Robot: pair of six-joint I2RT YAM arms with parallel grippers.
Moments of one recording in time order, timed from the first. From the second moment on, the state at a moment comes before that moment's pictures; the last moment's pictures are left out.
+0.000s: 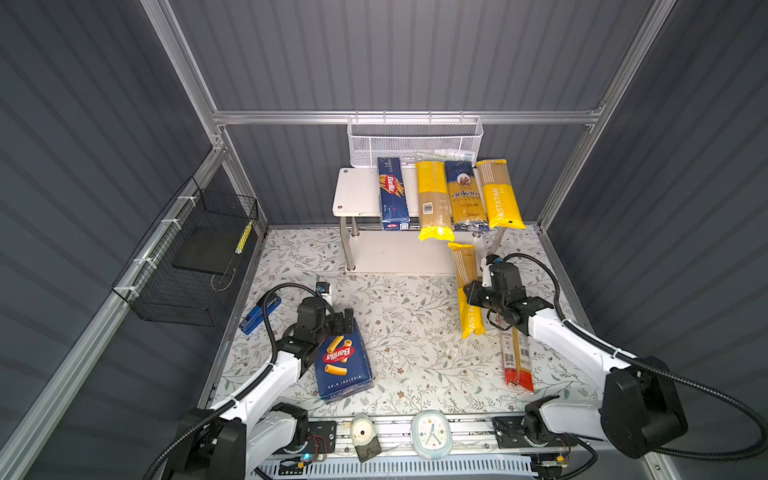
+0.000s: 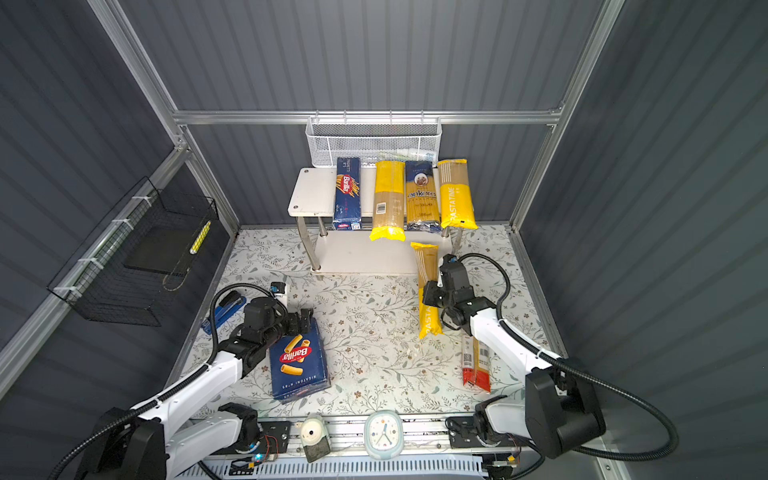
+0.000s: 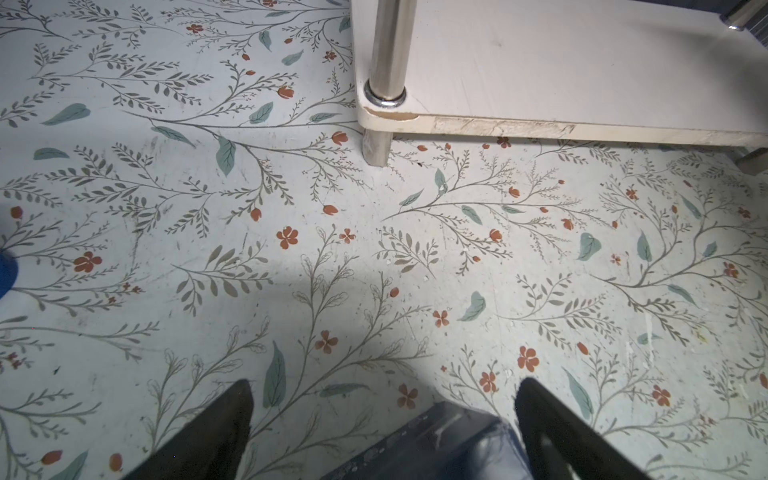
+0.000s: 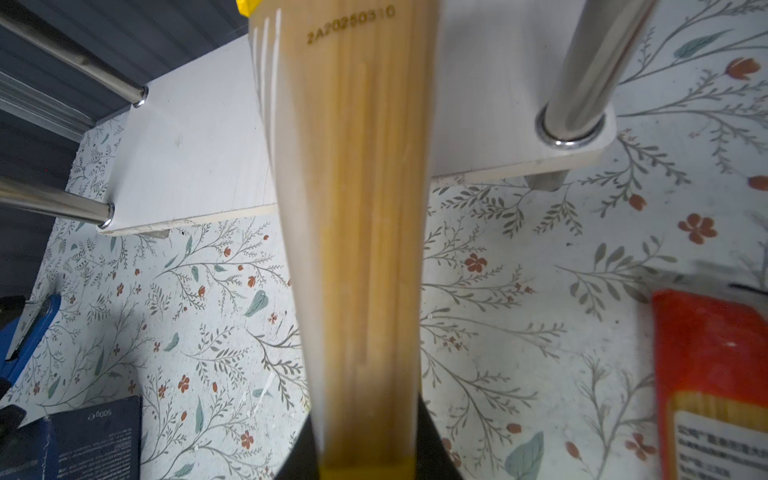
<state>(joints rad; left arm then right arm) -0.33 1.08 0.46 -0.01 -0.03 -0.20 0.32 1.32 0.80 -0.19 -0.06 0.48</state>
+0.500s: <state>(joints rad) -0.33 1.22 0.64 -0.05 -0.04 -0.20 0.28 1.54 0.99 -0.16 -0.11 0.49</state>
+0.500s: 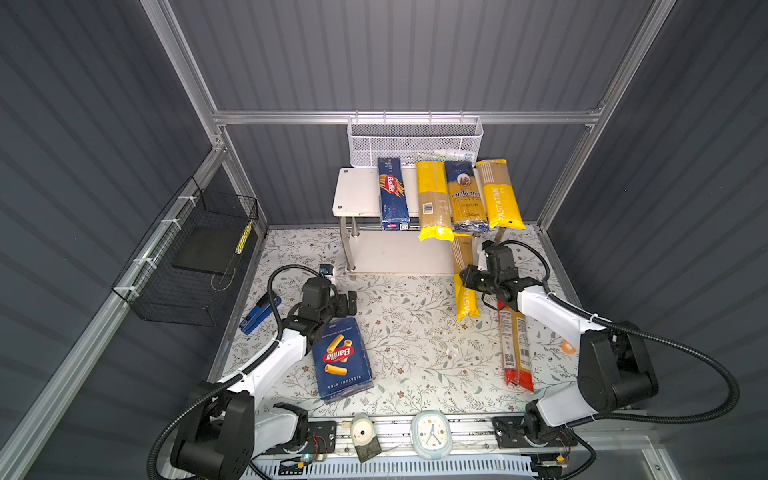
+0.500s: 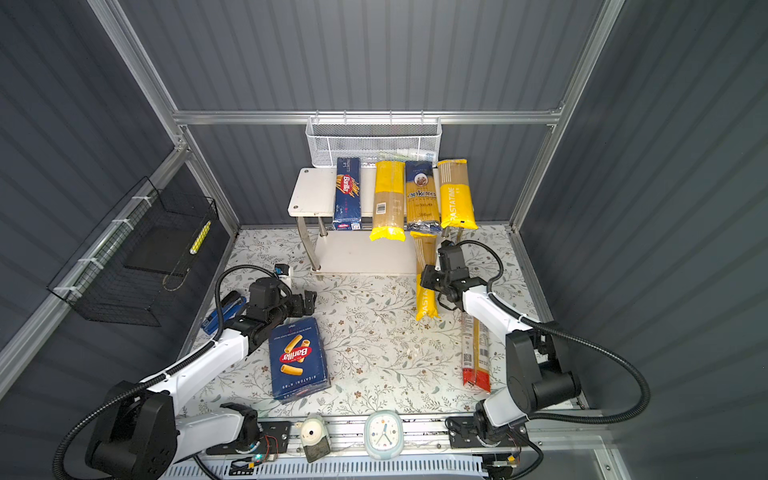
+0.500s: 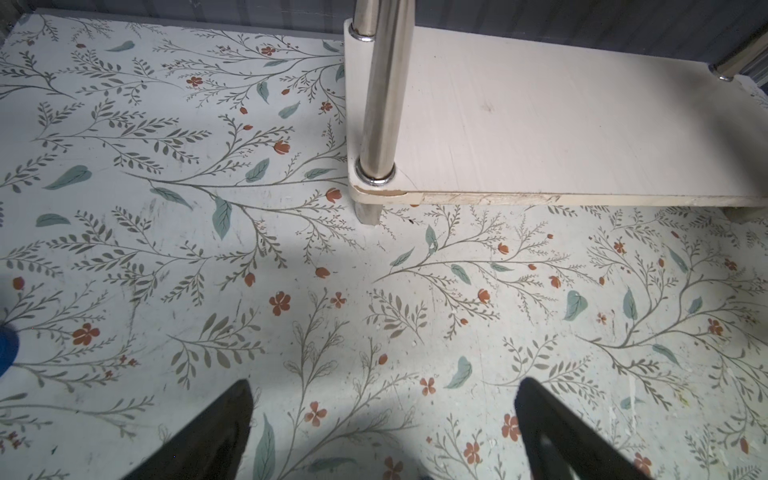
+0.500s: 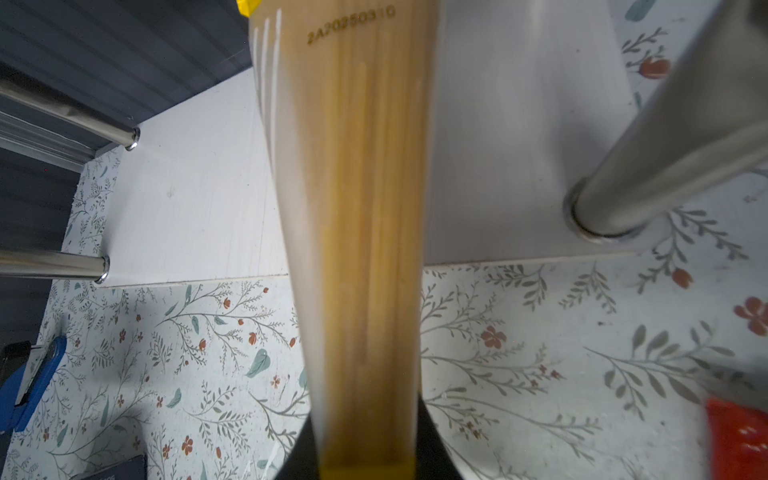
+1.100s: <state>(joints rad) -0.33 1.26 0.64 -0.04 -0.04 -0.22 0.26 1.68 1.08 -0.14 -0.09 0.54</state>
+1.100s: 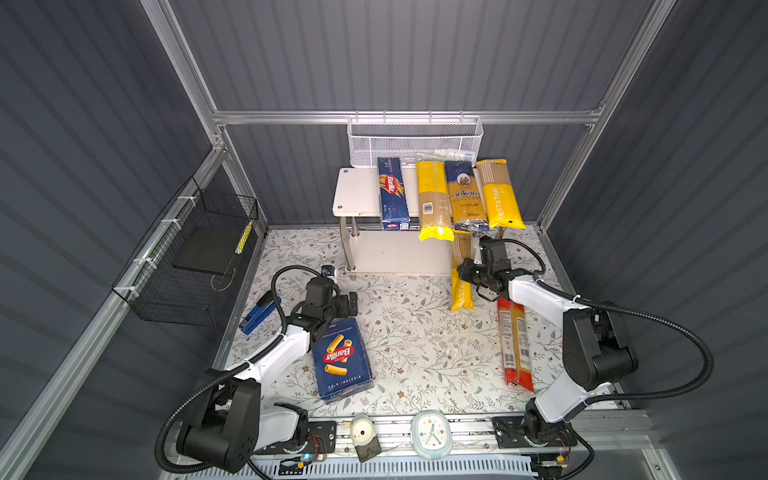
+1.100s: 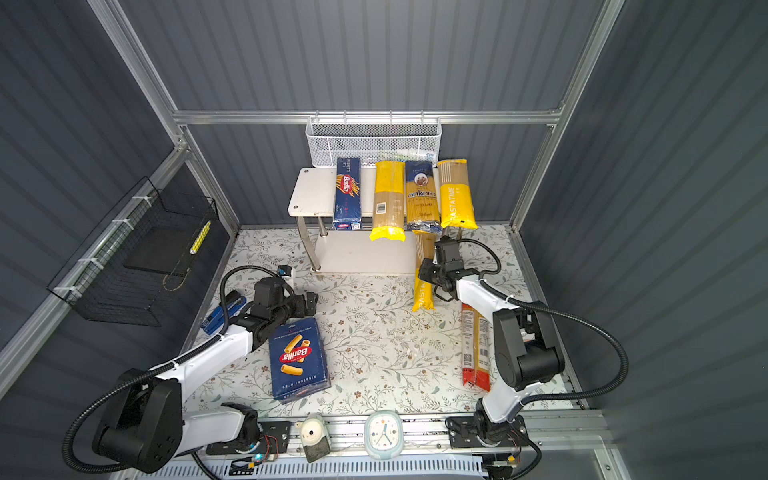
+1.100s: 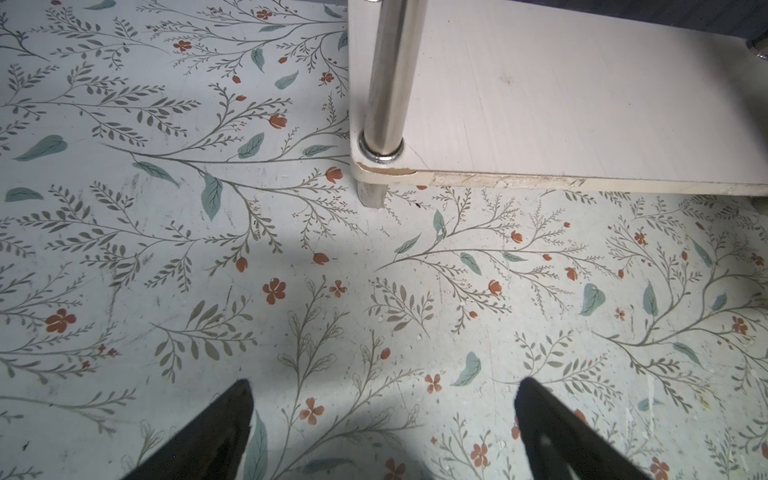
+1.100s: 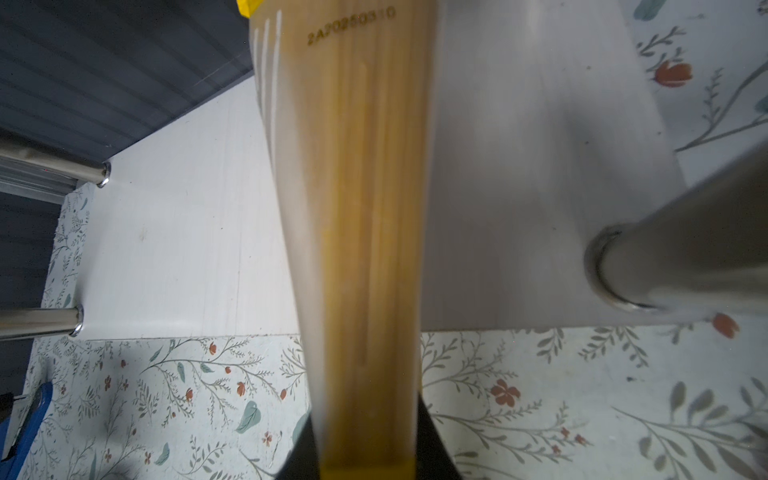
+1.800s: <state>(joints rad) -0.33 1.08 0.57 -0.09 -0.01 -0.23 0.25 1.73 1.12 -0.11 0.01 0.60</state>
